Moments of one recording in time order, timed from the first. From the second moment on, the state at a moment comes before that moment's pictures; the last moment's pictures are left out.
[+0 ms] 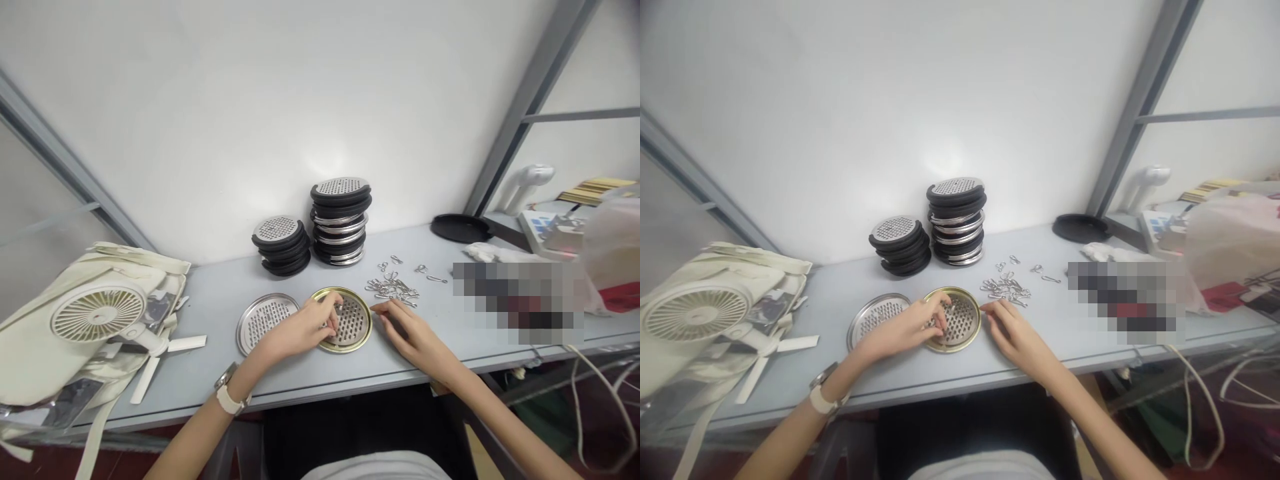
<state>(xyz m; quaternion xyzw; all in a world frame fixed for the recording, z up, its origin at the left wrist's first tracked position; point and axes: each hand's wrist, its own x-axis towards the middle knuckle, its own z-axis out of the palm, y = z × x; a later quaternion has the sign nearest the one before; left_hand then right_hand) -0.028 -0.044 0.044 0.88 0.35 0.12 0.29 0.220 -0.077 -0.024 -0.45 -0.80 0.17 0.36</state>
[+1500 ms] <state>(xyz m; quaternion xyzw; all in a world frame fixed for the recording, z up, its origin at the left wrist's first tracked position) -0.053 0.002 0.006 0.84 0.49 0.14 0.19 0.179 -0.077 -0.029 -0.44 -0.85 0.06 0.27</state>
